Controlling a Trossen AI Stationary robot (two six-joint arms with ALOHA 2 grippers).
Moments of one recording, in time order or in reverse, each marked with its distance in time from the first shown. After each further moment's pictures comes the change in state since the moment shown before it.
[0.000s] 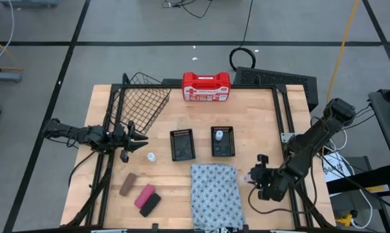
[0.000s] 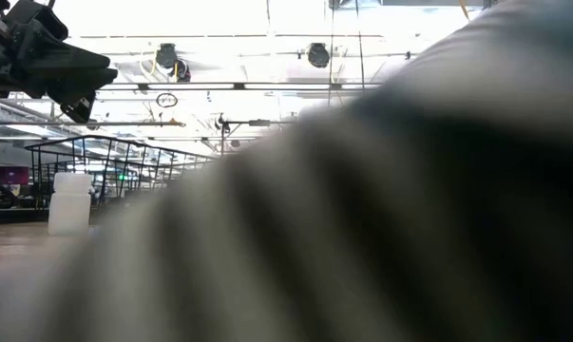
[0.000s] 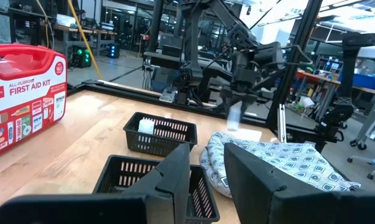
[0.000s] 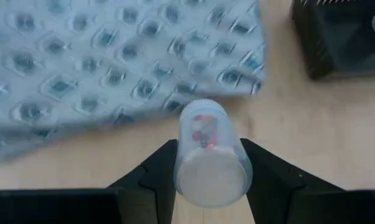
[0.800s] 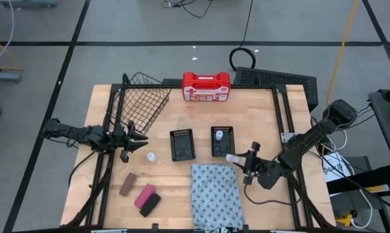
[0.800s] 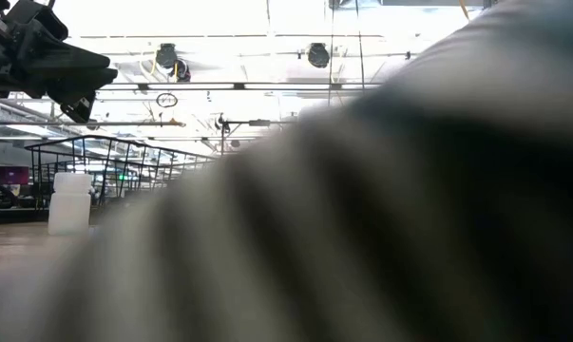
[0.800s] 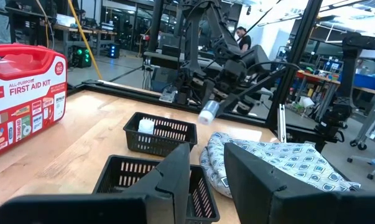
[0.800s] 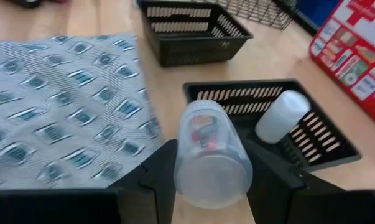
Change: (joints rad) left arm 0.000 0.000 0.000 0.000 0.000 0.000; right arm -0.162 0.010 -0.223 0.523 0.425 -0.355
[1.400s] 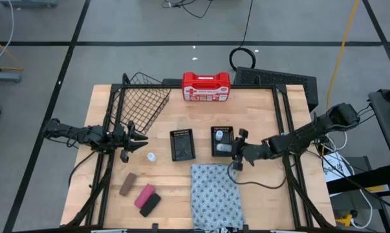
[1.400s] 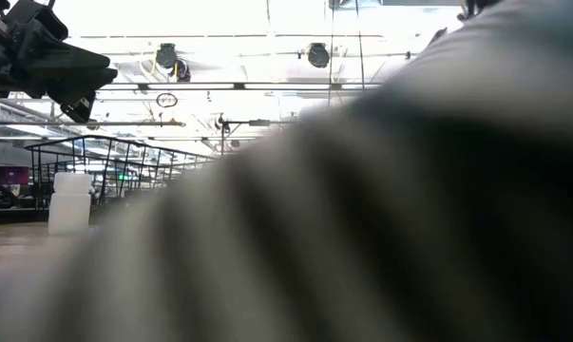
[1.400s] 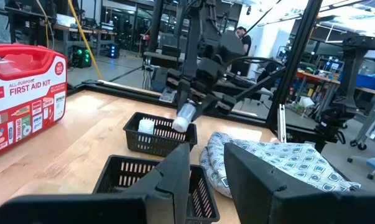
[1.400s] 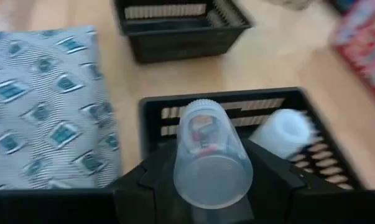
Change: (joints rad) left arm 0.000 0.000 0.000 0.000 0.000 0.000; right arm -0.401 -0.001 -0.005 0.169 -0.414 -0.315
